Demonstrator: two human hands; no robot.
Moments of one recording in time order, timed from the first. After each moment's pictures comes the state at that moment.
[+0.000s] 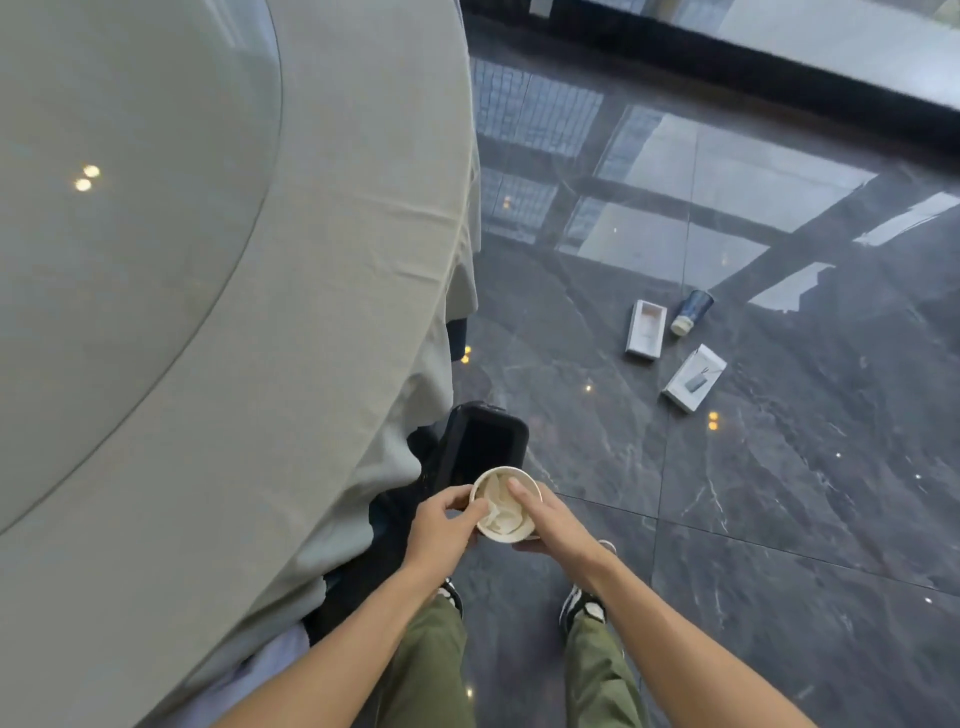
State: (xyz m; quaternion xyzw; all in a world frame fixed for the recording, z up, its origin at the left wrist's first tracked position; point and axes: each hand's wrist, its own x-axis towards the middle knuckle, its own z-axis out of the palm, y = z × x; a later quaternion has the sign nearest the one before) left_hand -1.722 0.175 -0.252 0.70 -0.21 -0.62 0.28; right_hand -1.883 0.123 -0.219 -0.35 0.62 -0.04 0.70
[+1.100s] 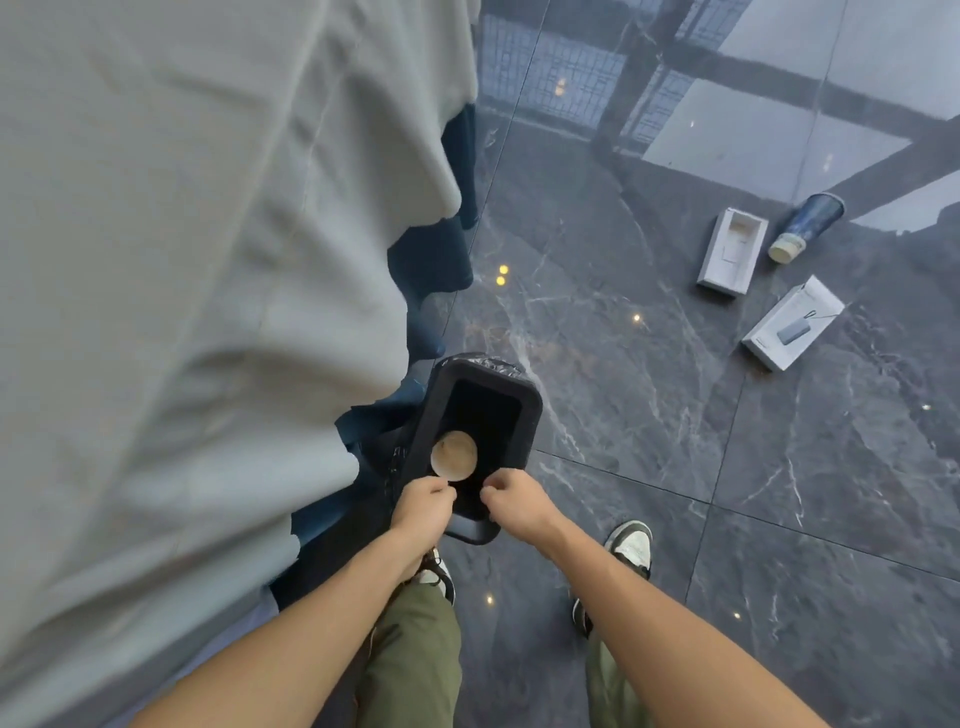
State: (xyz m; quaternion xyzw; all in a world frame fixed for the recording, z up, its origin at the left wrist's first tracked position) left_hand -1.761 0.131 -0.502 0.80 -0.09 -0.59 0.07; right_hand -1.901 0.071 -0.499 -0.47 0.62 0.18 0.60
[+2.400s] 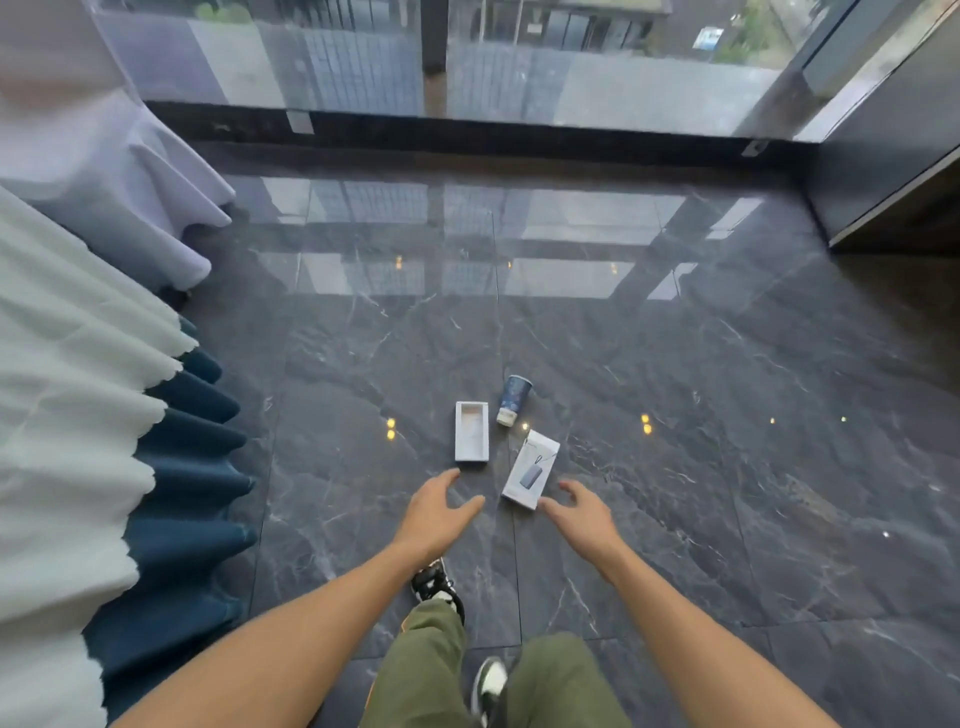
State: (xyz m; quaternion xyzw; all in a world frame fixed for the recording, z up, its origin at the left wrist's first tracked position) left_hand -2.159 -0.262 -0.221 0.67 -0.48 -0.56 0.09; right_hand -2.387 -0.239 -0.216 -0.36 0.78 -0.11 0.50
